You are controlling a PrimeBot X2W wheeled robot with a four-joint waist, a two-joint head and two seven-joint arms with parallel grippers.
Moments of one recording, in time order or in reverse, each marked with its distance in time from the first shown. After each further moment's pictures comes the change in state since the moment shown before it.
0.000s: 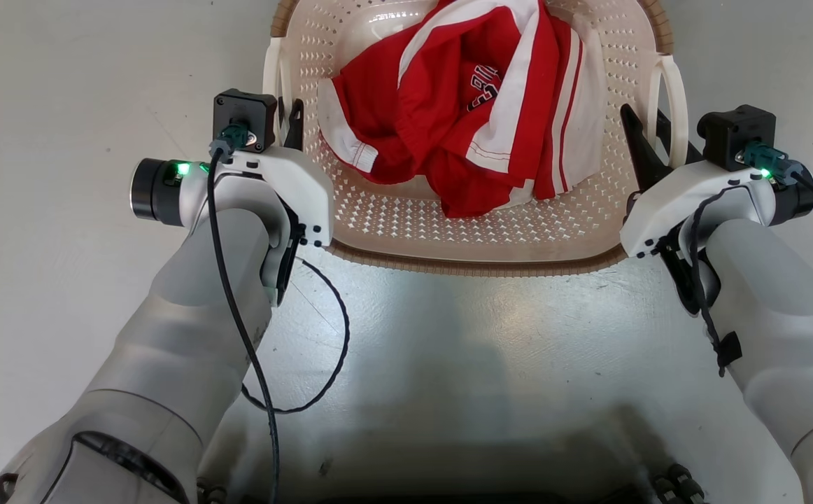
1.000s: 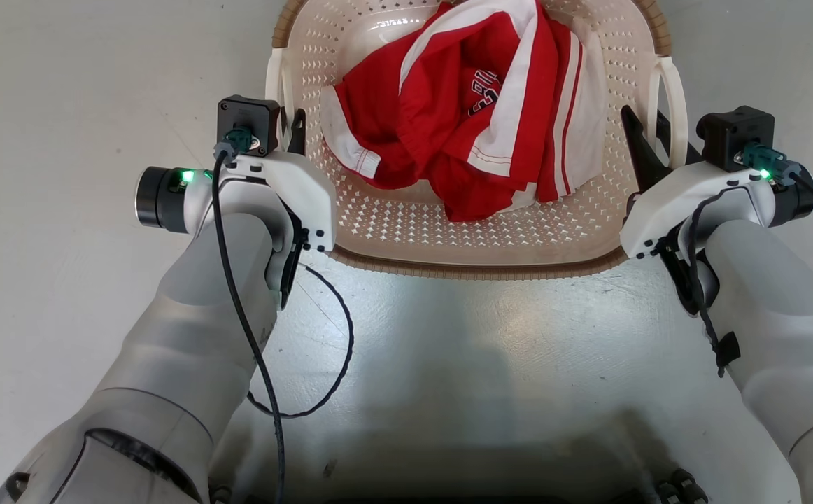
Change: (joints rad) left arm -0.016 -0.034 0.022 0.085 0.007 -0.030 -0.004; right arm 0.000 0.008 -0.016 0.014 -0.021 0.000 0.000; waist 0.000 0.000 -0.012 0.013
